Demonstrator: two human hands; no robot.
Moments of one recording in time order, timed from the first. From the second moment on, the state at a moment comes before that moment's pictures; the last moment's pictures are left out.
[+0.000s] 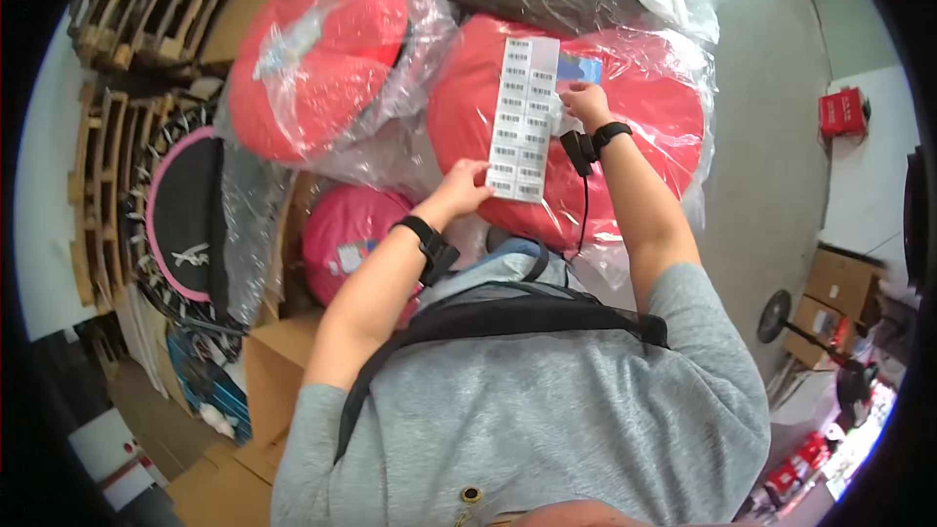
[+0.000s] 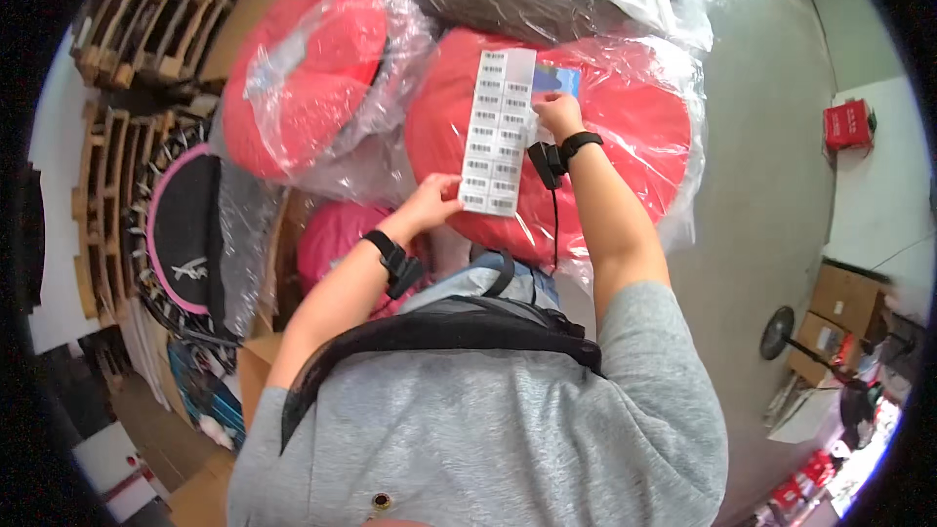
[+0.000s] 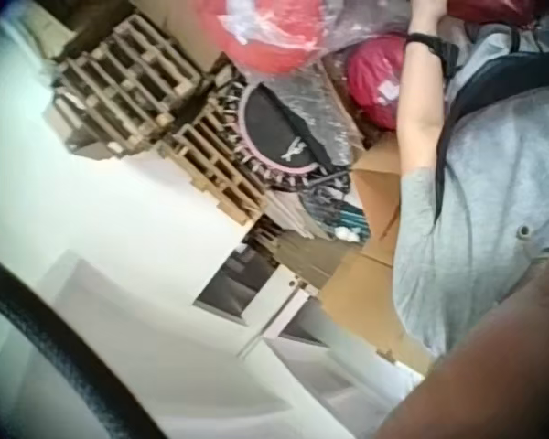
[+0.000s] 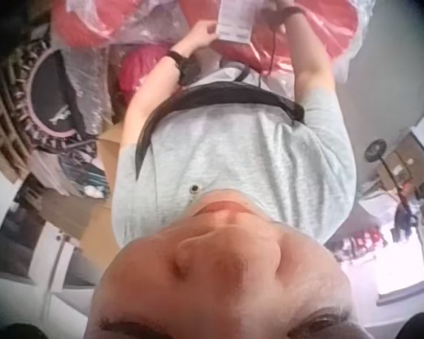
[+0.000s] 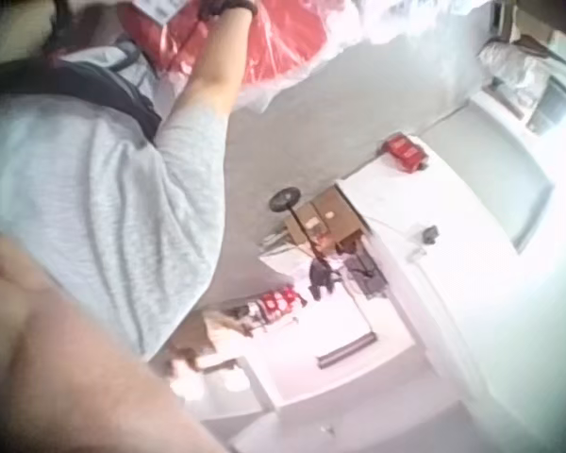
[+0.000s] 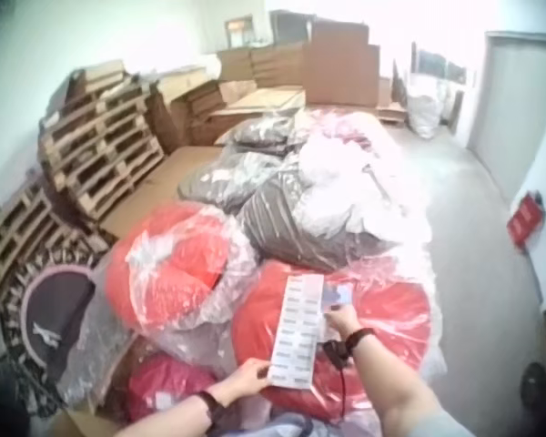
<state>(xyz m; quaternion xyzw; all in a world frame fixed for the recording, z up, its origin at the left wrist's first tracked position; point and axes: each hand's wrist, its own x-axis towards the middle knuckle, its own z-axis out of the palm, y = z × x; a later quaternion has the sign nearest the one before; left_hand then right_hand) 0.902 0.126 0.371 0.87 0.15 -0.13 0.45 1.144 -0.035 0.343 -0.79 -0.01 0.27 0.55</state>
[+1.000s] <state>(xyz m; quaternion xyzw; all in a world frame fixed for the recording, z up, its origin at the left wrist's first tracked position) 0.984 0.118 0.496 0.95 -0.07 0.24 0.22 1.064 -0.026 0.448 -0.71 -0.39 0.14 0.56</state>
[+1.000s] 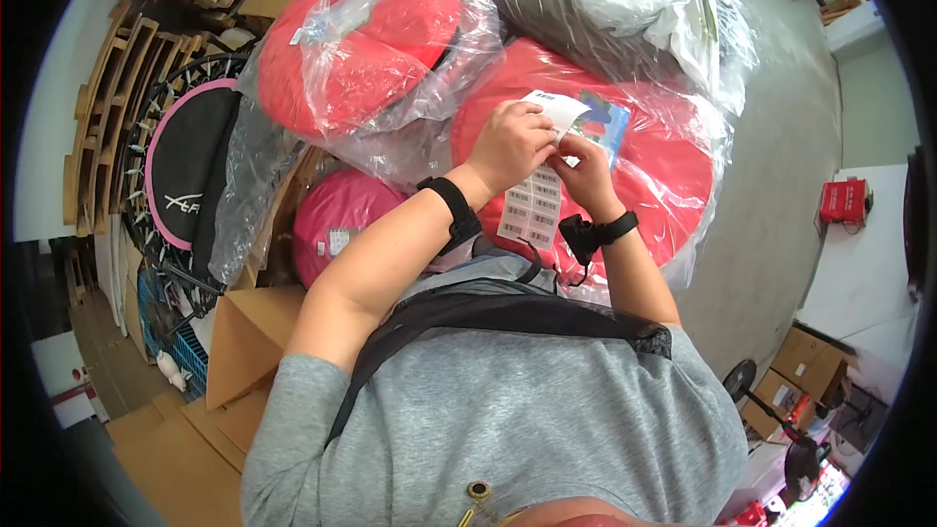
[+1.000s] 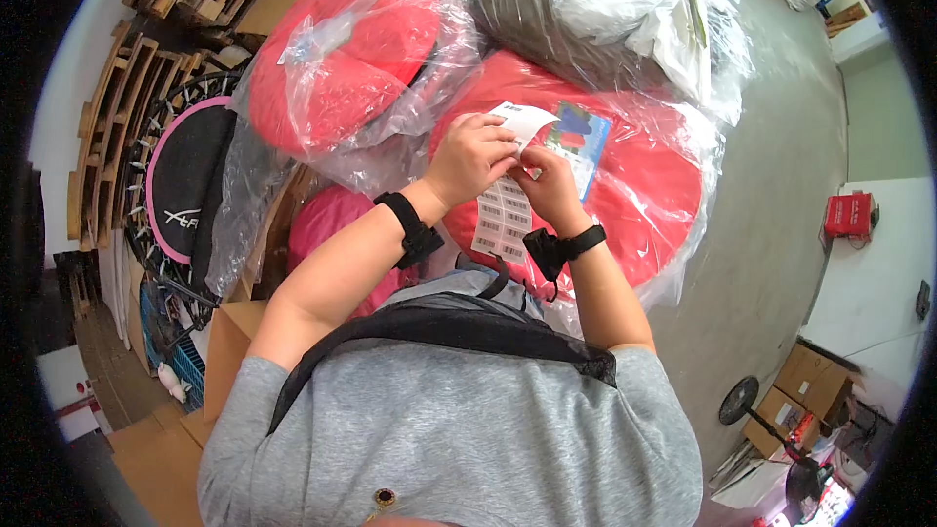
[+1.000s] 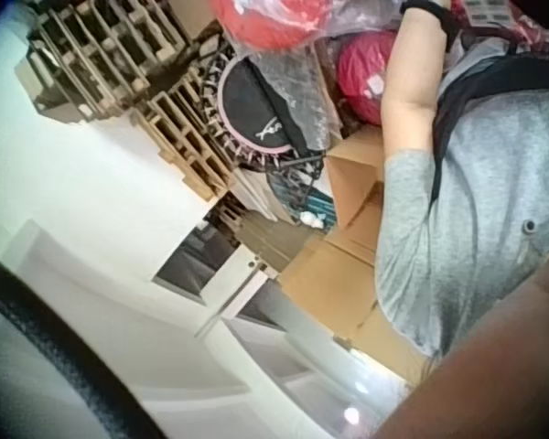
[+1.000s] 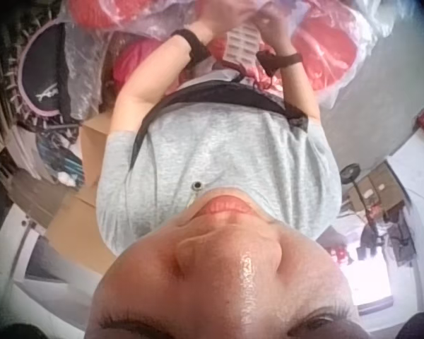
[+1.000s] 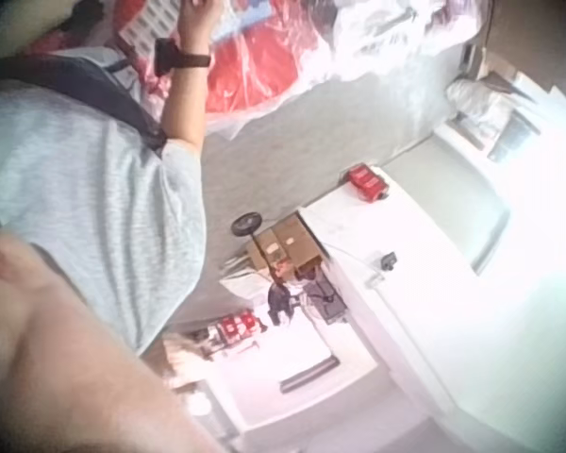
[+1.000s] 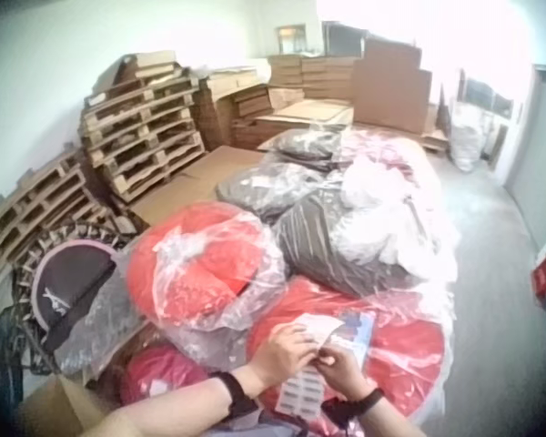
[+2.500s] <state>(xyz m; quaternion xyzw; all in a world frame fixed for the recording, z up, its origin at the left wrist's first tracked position) 0.831 0.209 0.476 0.90 0.25 0.36 0.09 0.903 0.066 0.494 -0.38 -0.23 0.80 0.40</state>
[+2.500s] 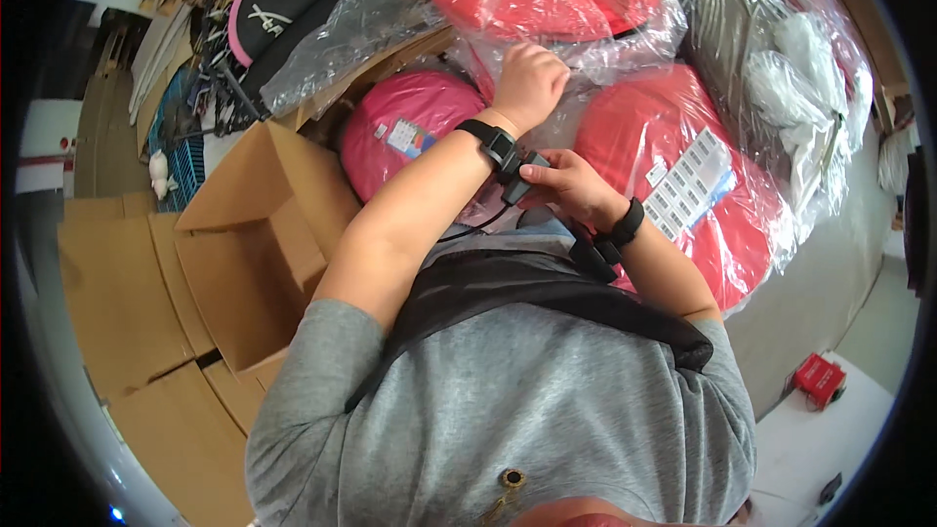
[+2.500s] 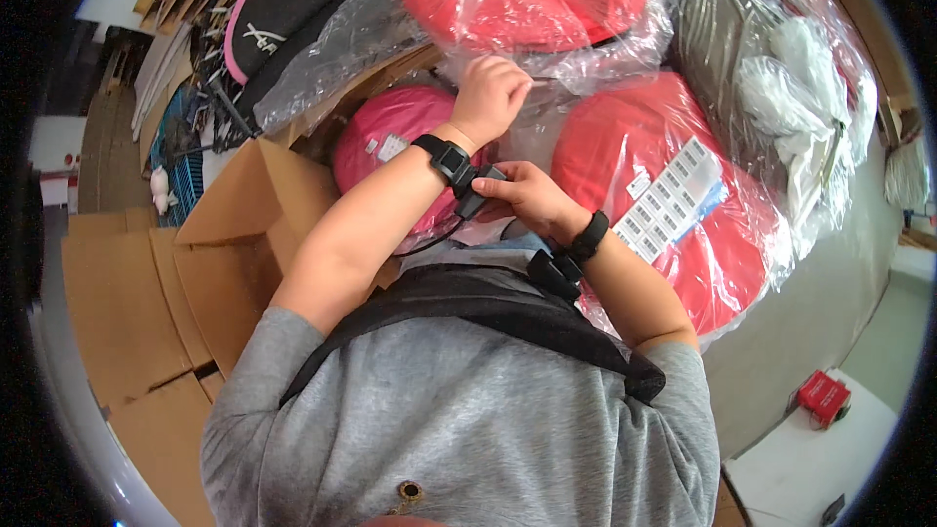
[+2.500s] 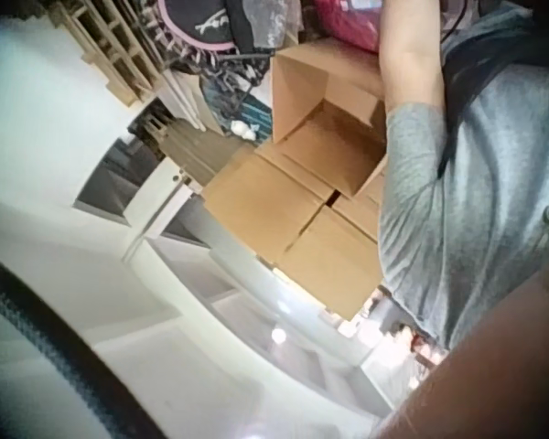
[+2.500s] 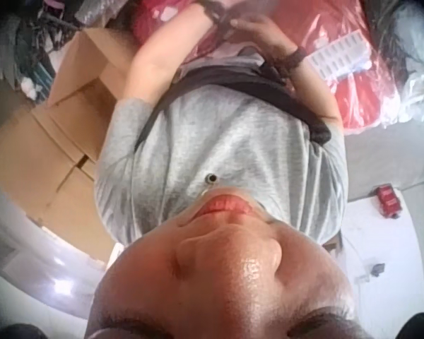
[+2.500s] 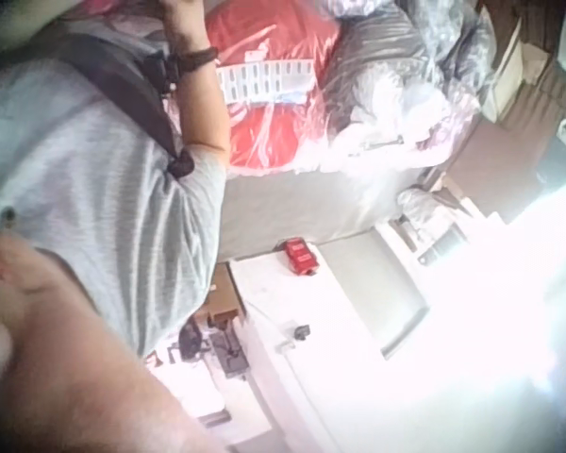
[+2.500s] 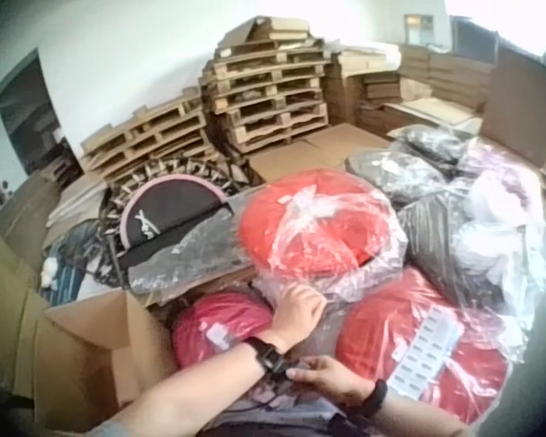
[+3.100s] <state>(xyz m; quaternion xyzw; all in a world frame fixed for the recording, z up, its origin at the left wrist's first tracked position) 0.682 0.195 0.459 0.91 0.30 0.28 0.00 0.857 0.137 0.462 -0.52 -0.25 0.72 0.39</state>
